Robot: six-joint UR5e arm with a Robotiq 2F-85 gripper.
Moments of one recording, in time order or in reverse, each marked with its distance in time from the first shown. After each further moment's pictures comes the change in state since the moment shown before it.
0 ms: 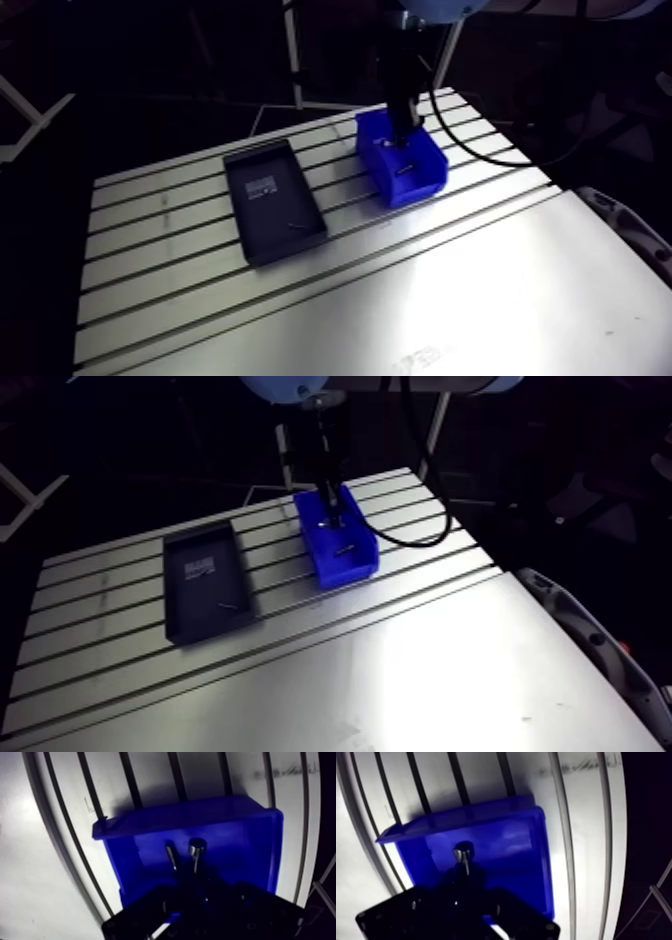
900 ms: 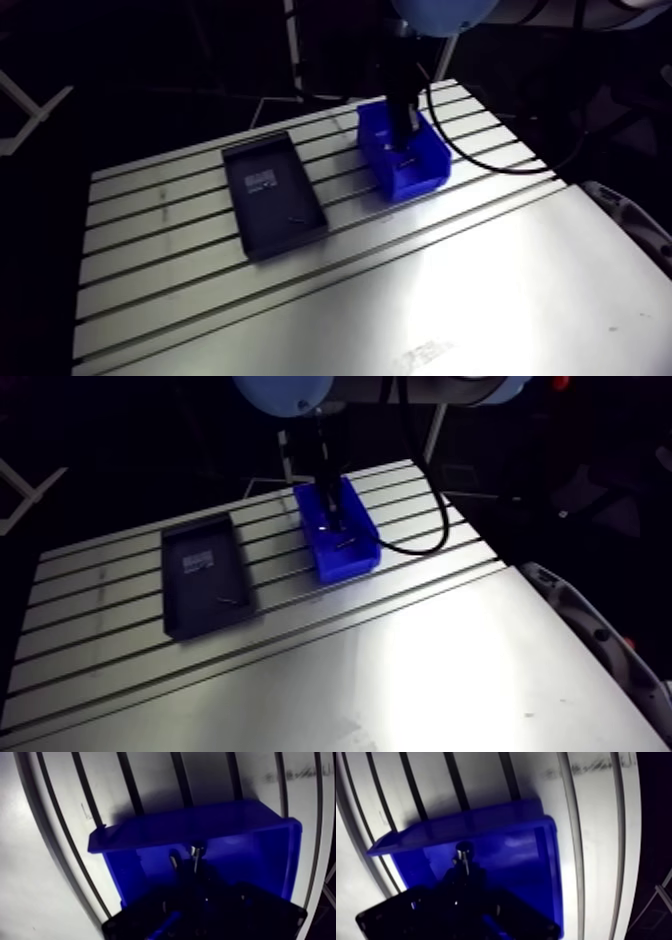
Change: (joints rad) arm 0.002 0.024 0.022 -0.030 -0.005 0.021
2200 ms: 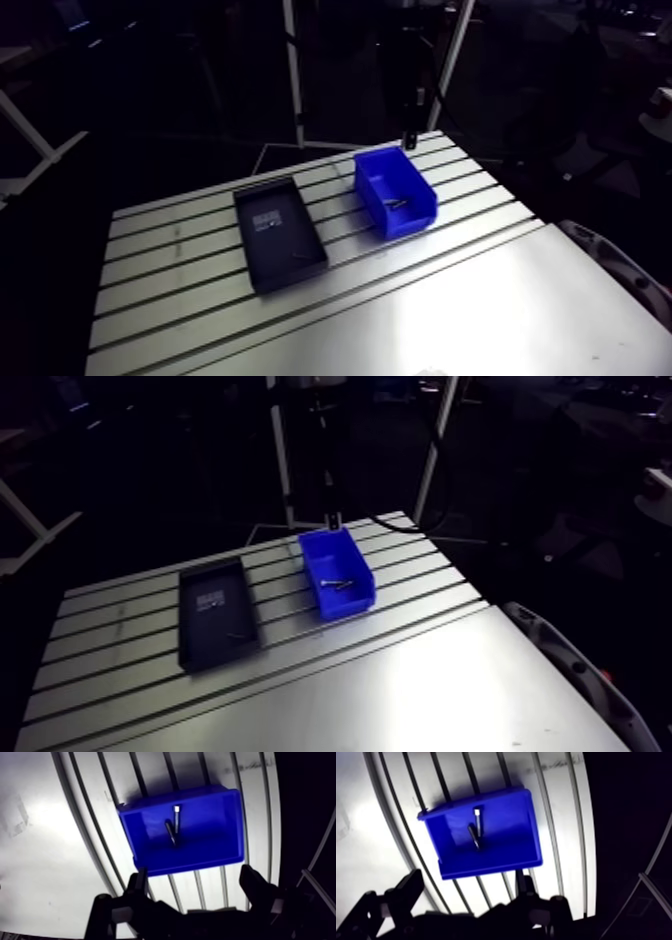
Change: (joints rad) arm 0.001 -0.167 -0.100 0.195 0.020 0.009
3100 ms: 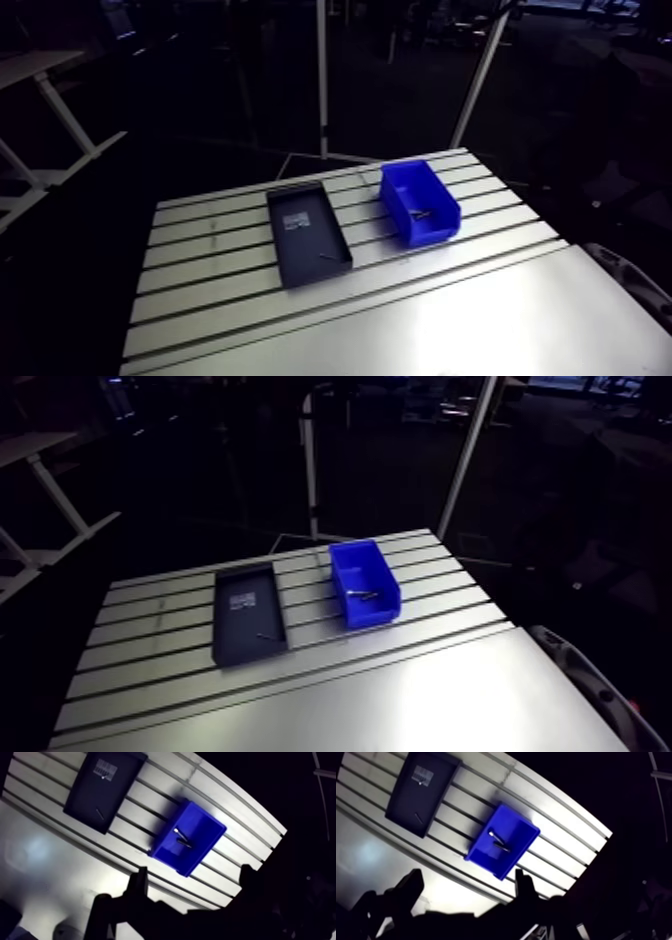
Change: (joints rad) arm 0.100 -0.046 -0.319 0.324 0.056 0.862
